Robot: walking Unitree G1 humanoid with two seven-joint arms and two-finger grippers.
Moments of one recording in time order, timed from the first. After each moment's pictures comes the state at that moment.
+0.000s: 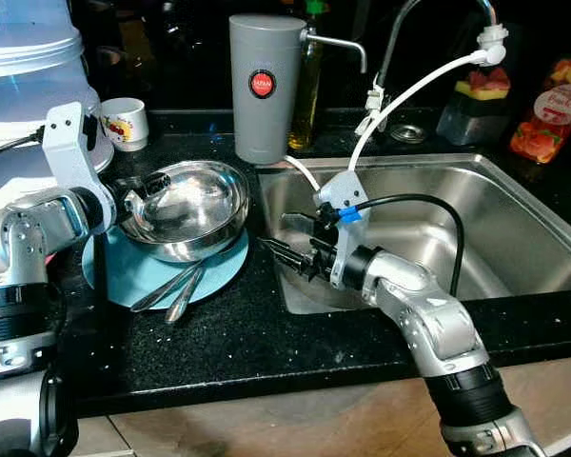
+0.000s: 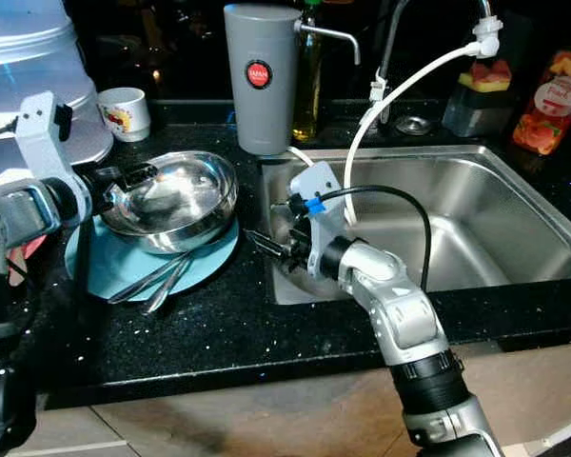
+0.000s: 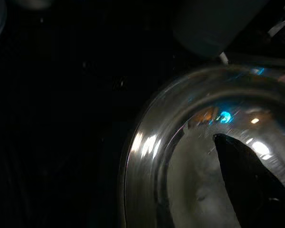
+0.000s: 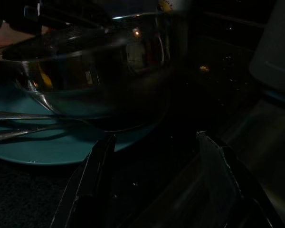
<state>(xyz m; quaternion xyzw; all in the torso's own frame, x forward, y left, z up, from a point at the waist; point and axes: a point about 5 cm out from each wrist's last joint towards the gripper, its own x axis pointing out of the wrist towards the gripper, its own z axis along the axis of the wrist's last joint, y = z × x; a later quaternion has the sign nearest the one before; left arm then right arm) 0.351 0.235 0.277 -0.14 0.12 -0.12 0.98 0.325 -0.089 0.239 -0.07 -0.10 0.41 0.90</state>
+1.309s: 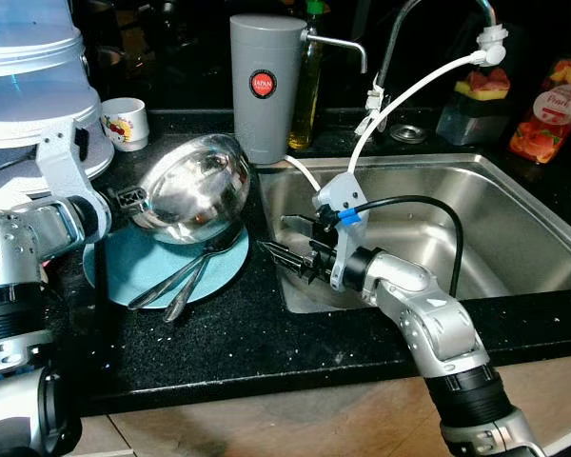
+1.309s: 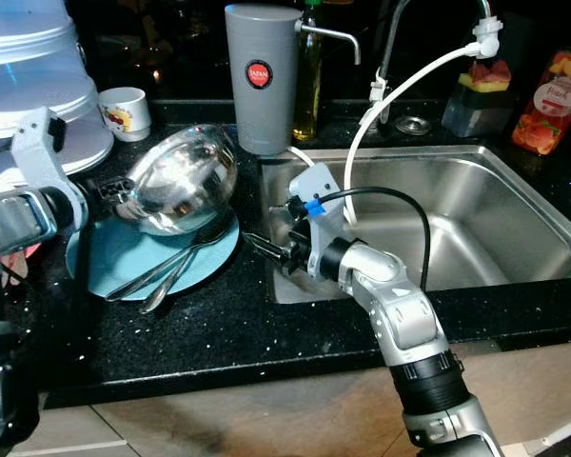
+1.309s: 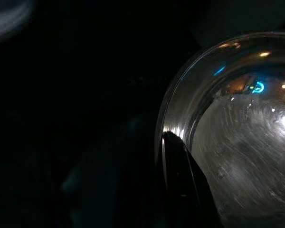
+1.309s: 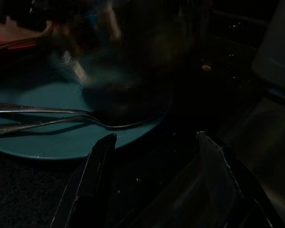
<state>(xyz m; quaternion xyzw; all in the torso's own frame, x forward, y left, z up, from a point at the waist) 0.352 0.249 0.279 -0.17 0.10 -0.07 0.98 0.325 -0.088 0.238 -0.07 -0.10 0.42 0.90</state>
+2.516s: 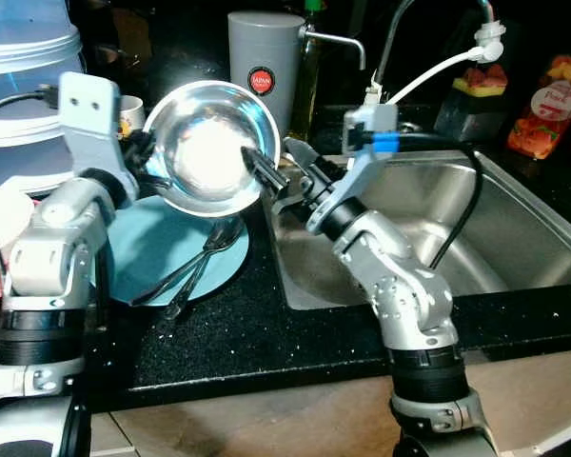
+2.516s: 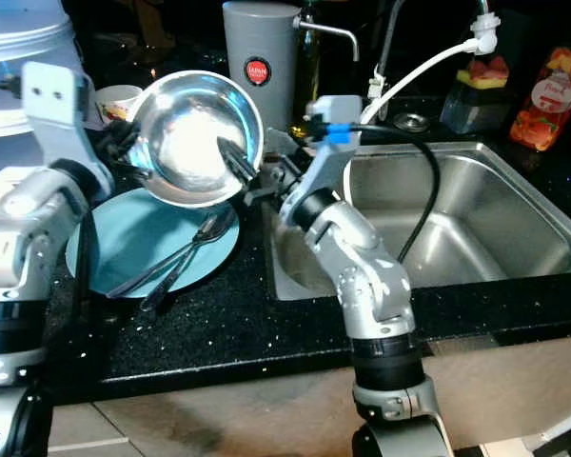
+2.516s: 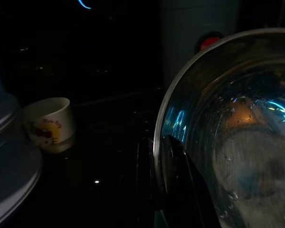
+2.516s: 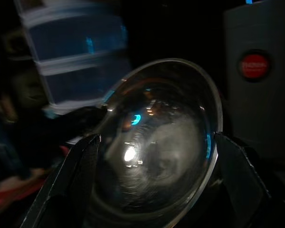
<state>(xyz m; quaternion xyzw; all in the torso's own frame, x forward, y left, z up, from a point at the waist) 0.351 0.194 0.306 0.05 -0.13 -0.10 0.98 0.326 -0.065 0.300 0.12 -0.21 0.32 0.92</state>
